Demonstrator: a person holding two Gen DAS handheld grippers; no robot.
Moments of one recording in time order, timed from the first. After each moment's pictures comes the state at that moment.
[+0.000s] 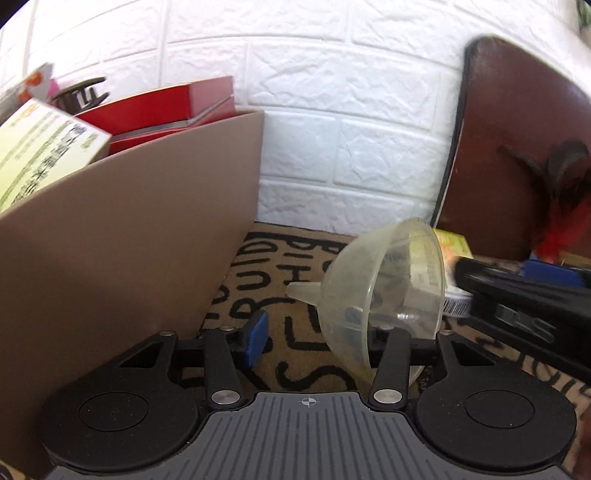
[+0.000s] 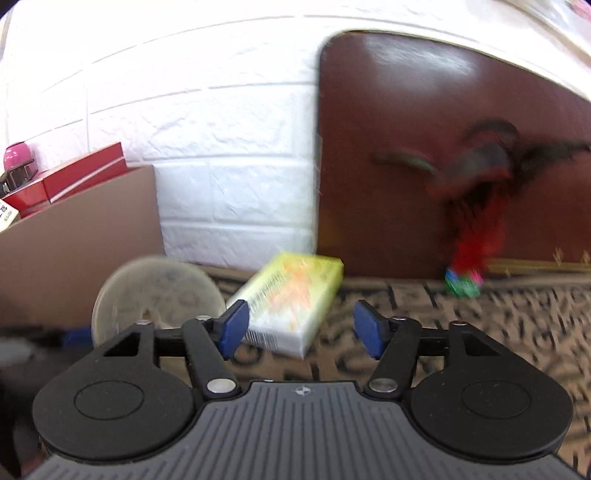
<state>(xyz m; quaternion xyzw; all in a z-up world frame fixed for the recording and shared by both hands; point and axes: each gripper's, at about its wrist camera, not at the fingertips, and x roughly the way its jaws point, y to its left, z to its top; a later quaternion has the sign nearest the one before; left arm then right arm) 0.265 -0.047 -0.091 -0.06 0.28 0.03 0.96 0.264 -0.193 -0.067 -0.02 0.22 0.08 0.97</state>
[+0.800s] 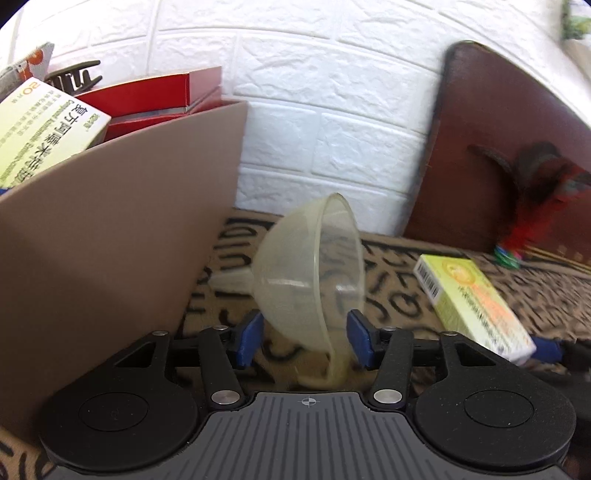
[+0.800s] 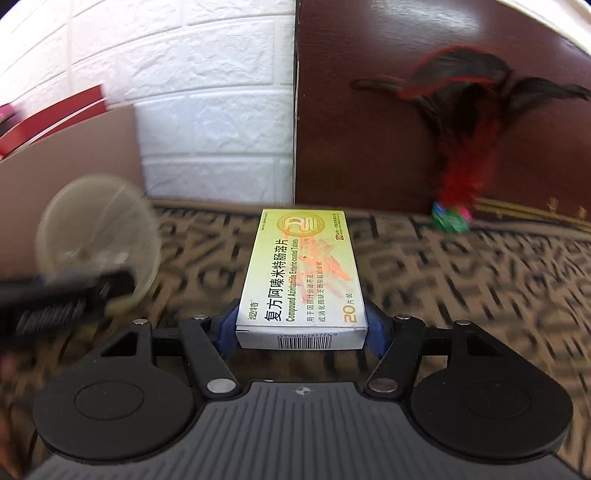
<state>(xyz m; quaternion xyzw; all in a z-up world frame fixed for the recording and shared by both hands) 0.243 -0.041 -0.087 -0.08 0.30 -0.04 0.95 0.229 -0.215 -0.093 -0.01 0.31 0.06 0.95</state>
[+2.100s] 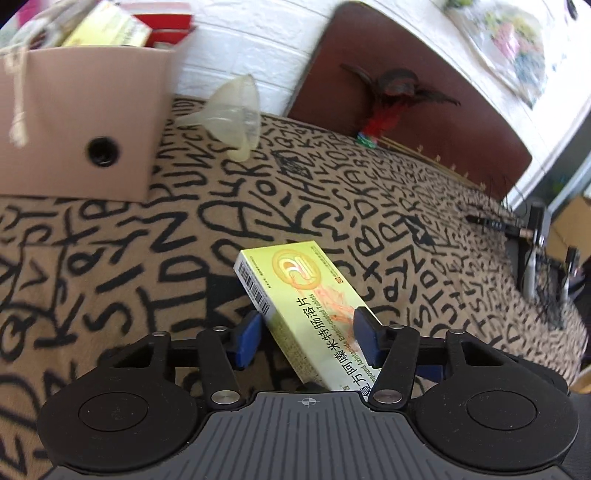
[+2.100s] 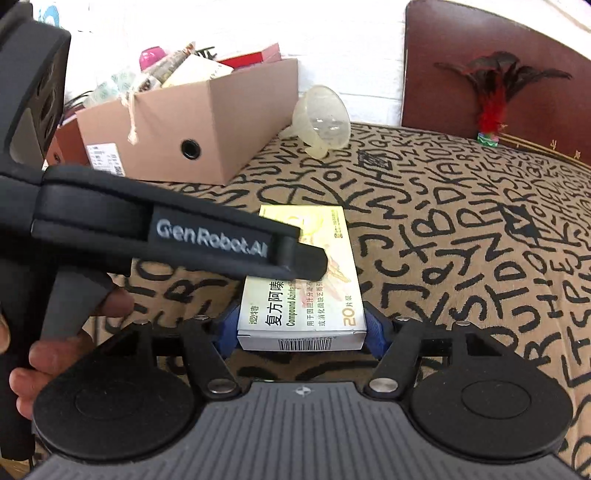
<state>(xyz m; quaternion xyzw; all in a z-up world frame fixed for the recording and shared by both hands) 0.070 -0.004 -0.063 -0.13 0.41 -0.21 0.88 0.010 -0.141 -0.070 -0.02 0.35 0.15 0.92</state>
